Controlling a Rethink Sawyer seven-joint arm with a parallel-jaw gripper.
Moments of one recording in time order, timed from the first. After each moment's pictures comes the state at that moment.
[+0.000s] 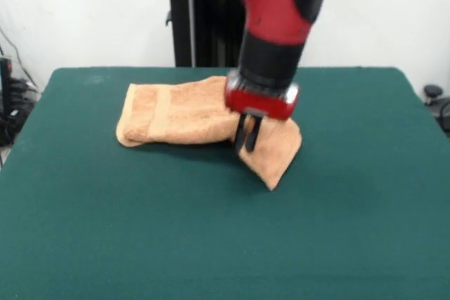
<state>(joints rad) -0.06 -0.40 -0.16 1.61 0.01 0.23 1.80</state>
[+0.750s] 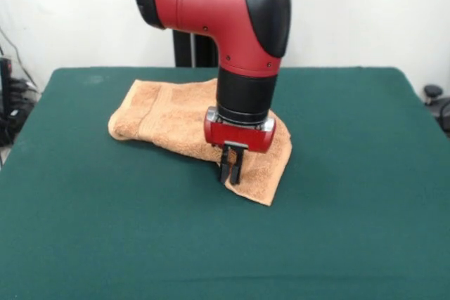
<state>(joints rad) -0.15 -0.37 -0.09 1.61 -0.05 0.15 1.80</state>
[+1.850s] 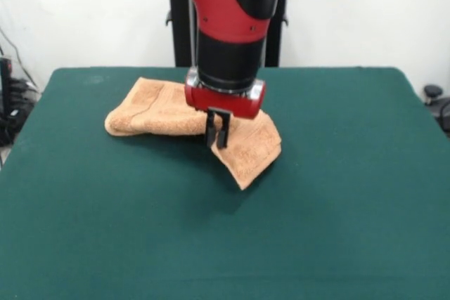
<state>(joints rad) -0.17 -0.50 -0.09 1.51 -0.05 0.58 1.80</state>
